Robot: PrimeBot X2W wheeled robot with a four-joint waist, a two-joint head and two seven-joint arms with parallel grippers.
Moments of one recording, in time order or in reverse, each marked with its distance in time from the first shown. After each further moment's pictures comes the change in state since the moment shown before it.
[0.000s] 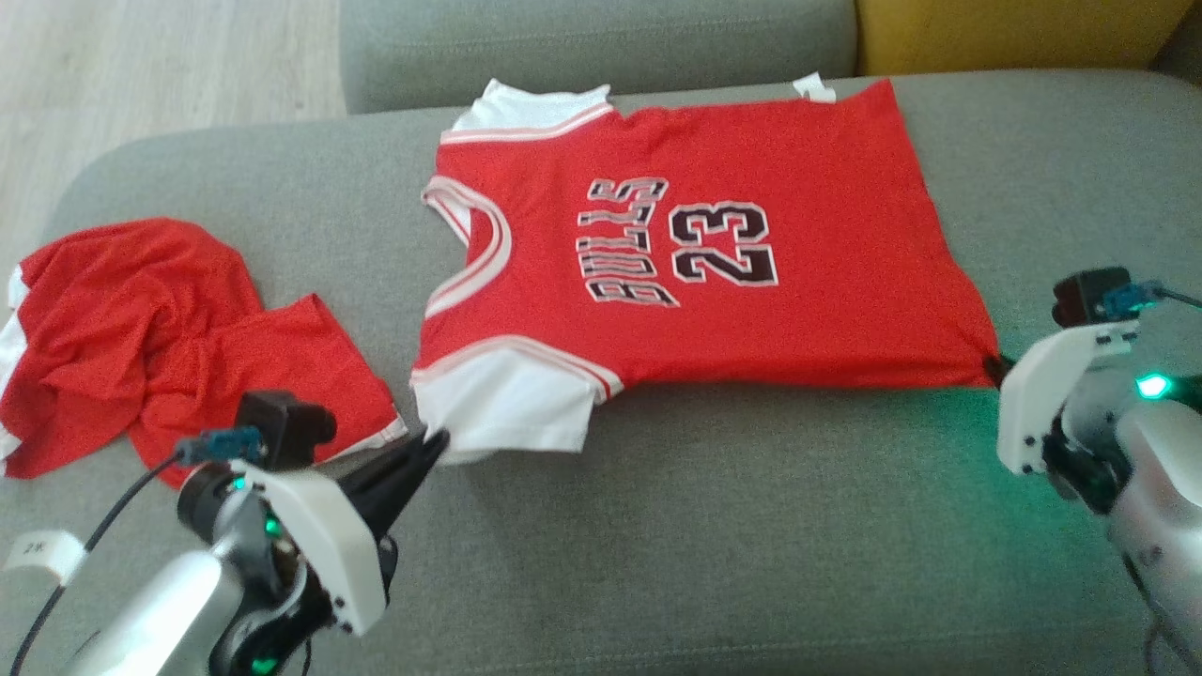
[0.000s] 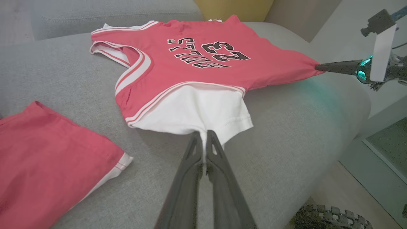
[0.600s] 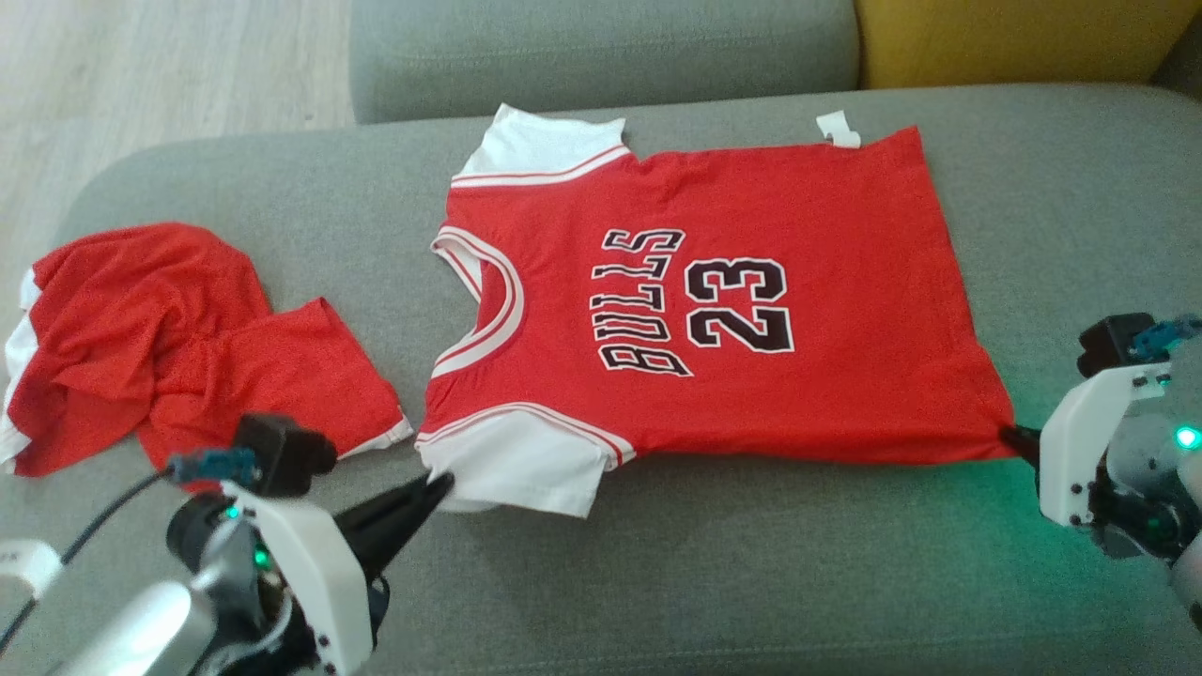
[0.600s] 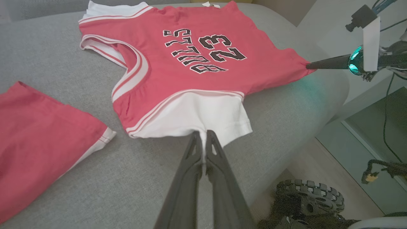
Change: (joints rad) left arm 0.109 0.114 0.001 -0.229 -0.085 0.053 0.141; right arm 0.192 -0.191 0.070 -0.332 0.258 0.000 0.272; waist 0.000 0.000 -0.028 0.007
